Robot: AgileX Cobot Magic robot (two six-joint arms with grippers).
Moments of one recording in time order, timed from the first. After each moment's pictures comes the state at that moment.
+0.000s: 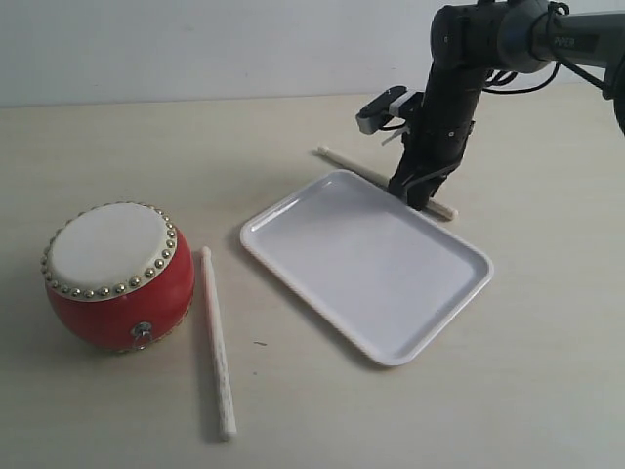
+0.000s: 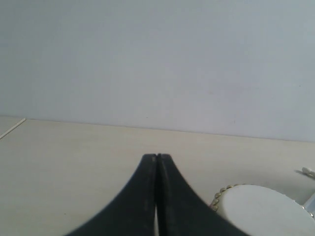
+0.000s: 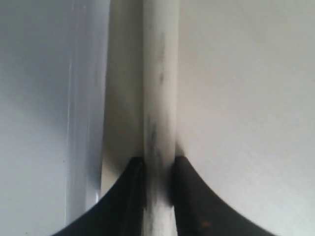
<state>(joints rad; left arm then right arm) 0.00 0.01 0.00 0.04 0.08 -0.11 0.29 2.42 -1.92 0.06 1.12 -0.57</state>
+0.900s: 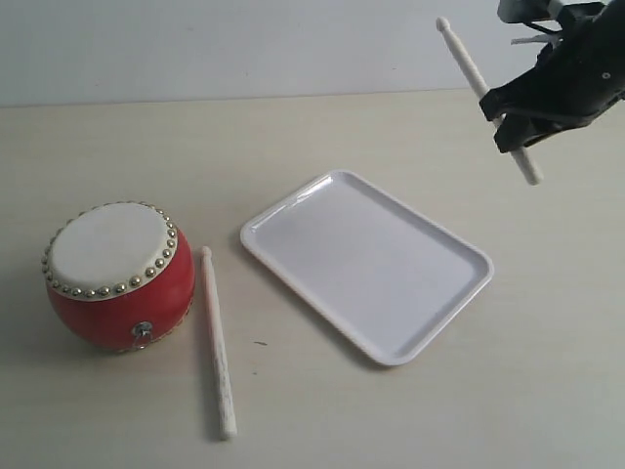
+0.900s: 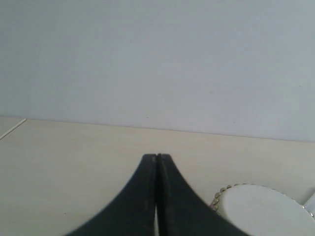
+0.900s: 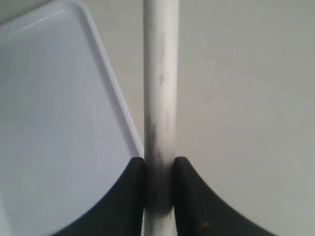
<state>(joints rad) 0.00 0.01 0.00 0.04 0.08 -0.11 0.09 1.74 -1.25 0.34 0.83 -0.45</state>
